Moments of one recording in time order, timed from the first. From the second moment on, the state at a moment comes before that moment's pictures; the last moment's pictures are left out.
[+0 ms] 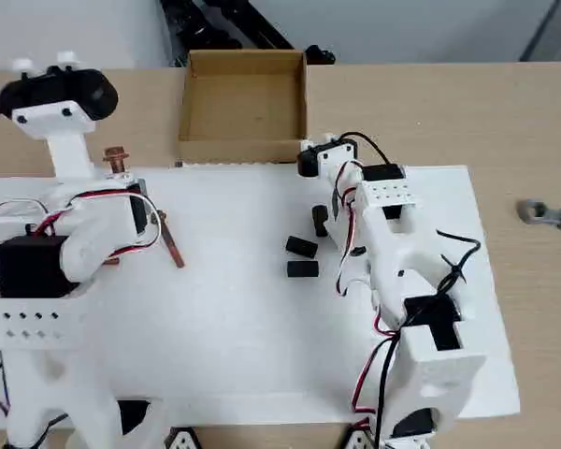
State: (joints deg) left arm -4.0 -33.1 4.9 89.8 12.7; right arm -10.5 20.4 7.4 66.3 18.9
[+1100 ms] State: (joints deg) left arm -4.0 -33.1 6.8 87.0 12.7; right arm -12.2 -40.0 8.7 73.4 16.4
